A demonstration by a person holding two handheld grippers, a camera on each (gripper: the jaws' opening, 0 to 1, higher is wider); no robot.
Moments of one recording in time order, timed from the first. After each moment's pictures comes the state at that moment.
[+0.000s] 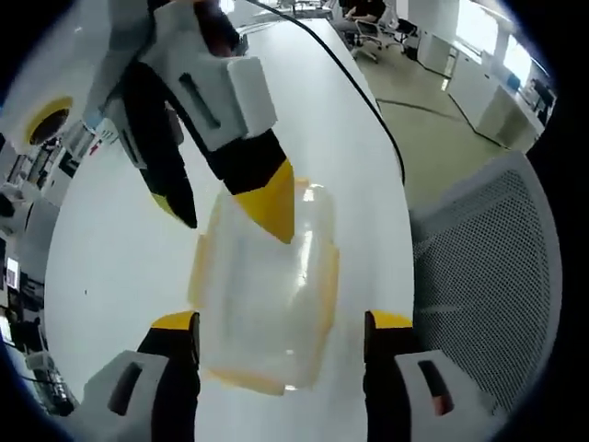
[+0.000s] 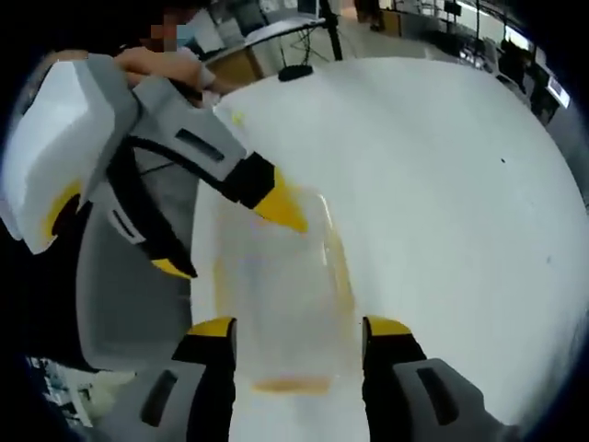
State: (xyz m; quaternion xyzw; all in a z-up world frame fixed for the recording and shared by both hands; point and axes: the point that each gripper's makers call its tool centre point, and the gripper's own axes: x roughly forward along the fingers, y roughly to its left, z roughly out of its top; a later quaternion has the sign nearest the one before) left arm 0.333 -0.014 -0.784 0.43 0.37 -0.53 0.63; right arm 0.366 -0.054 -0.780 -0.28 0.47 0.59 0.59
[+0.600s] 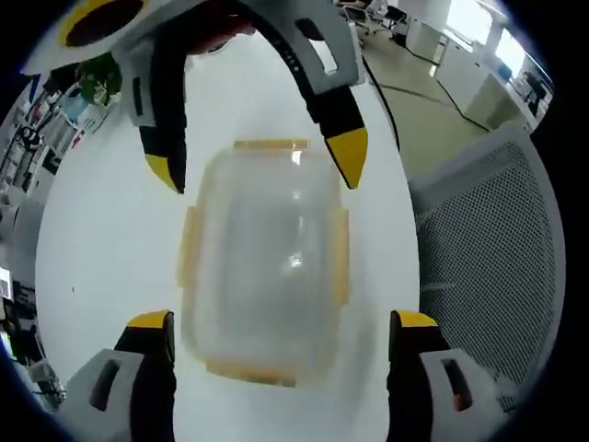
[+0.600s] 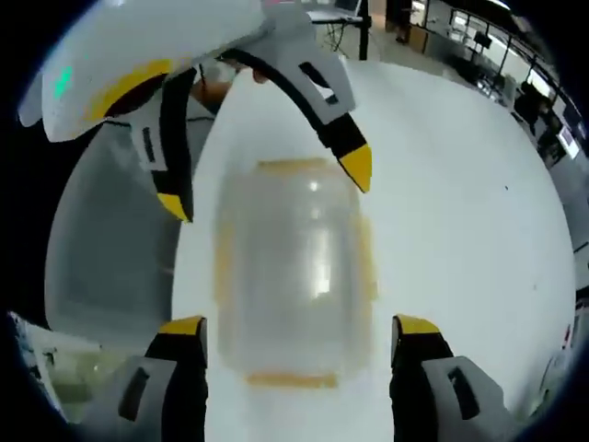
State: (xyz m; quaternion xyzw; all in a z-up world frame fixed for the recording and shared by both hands) left arm 0.340 0.006 -0.811 0.46 0.40 -0.54 0.58; right arm 0.350 -0.063 -0.802 -0.36 0.42 0.60 0.58
